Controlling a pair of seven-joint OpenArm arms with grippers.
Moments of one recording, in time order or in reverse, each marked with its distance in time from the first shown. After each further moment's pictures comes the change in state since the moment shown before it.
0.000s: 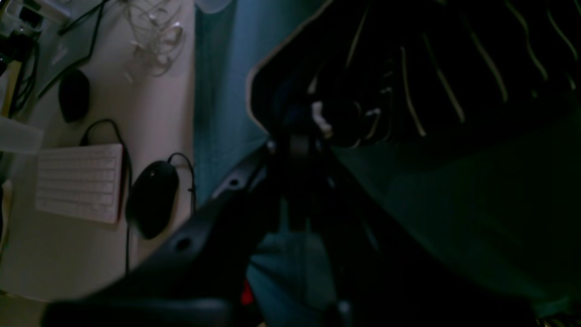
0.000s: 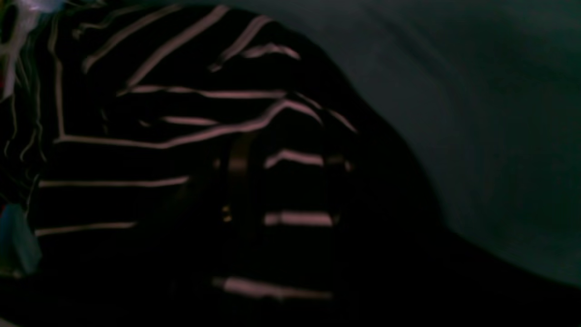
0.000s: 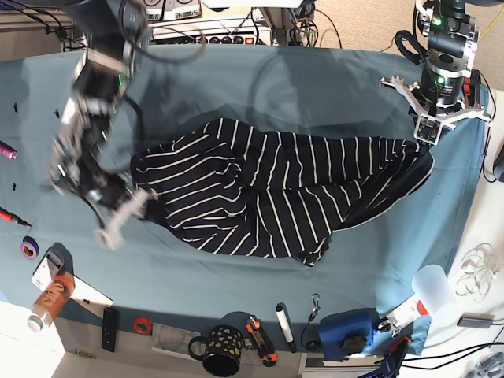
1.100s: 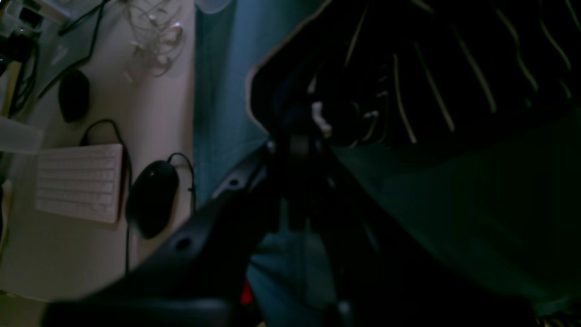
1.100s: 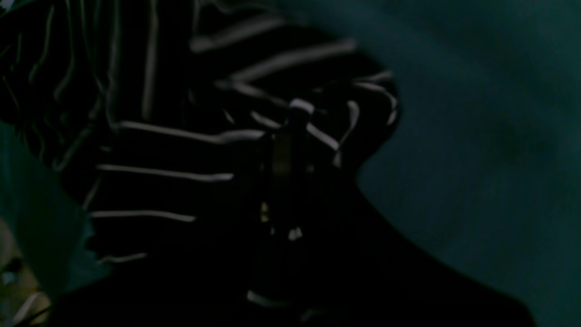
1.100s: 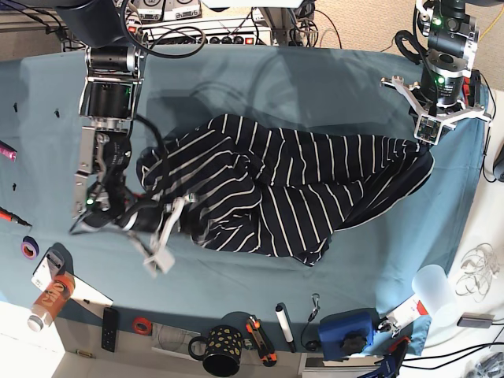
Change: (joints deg) left arm 0.0 0.0 0.0 0.0 -0.1 0.0 0.0; right arm 1.1 0.2 -15.2 18.3 0.7 -1.4 -6.6
